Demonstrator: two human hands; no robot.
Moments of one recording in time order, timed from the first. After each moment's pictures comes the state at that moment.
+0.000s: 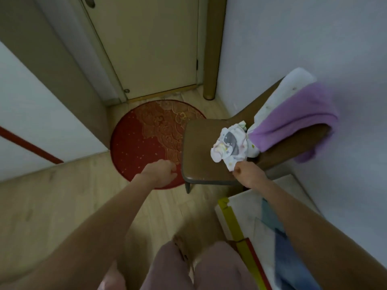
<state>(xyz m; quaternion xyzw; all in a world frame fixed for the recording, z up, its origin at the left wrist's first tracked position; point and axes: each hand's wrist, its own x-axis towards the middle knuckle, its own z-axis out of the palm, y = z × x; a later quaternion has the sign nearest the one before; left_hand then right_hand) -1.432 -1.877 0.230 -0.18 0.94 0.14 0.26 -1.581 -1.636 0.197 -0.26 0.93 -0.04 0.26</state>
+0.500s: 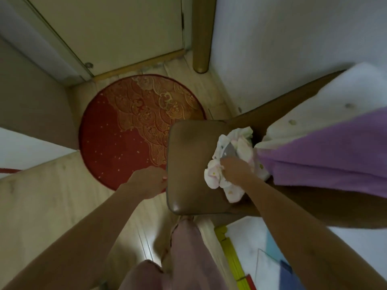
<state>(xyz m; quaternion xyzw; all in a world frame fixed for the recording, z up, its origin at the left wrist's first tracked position) -1.663 -1.986 0.115 -0.13 0.91 0.14 0.36 -1.814 -1.761 0.047 -0.31 0.88 0.06 0.35</state>
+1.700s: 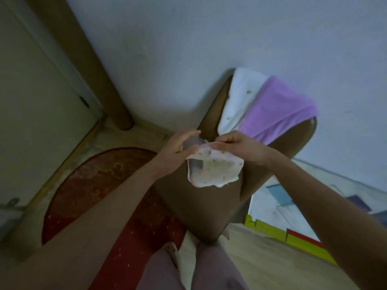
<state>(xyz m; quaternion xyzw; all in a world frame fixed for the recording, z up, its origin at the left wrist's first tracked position) -1.828 -2.030 0.245 0.27 0.81 0.47 0.22 -1.787 -1.807 0.281 -0.02 0.85 -0.48 0.22</state>
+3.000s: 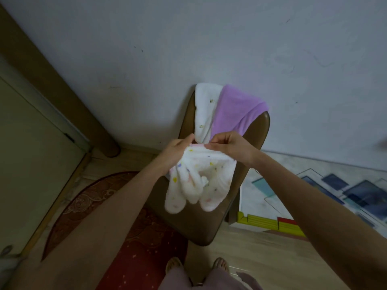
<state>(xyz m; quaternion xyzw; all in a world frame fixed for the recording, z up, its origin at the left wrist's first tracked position) -1.791 -1.953 0.310 0.09 0.80 0.51 0.30 -1.711 -1.771 0.320 0.10 0.80 -0.59 0.07</state>
